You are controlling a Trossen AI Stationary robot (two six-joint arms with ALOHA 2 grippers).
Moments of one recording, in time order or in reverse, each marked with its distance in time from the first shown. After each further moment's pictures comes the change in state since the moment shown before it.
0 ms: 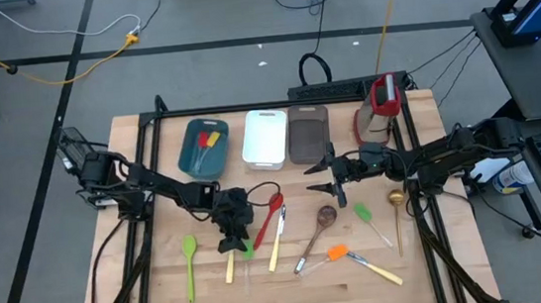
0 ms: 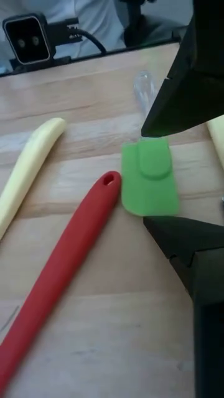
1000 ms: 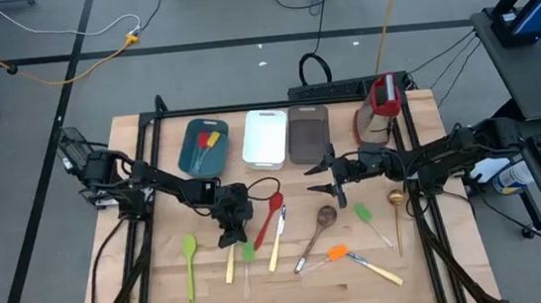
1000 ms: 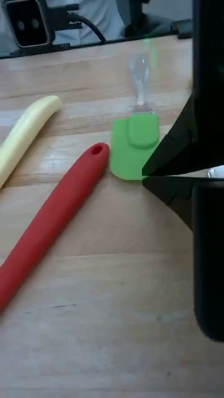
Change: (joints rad) left arm 0.052 0.010 -0.002 -0.039 0.041 -0.003; right arm 0.000 0.000 0.000 -0.030 0.000 -0.011
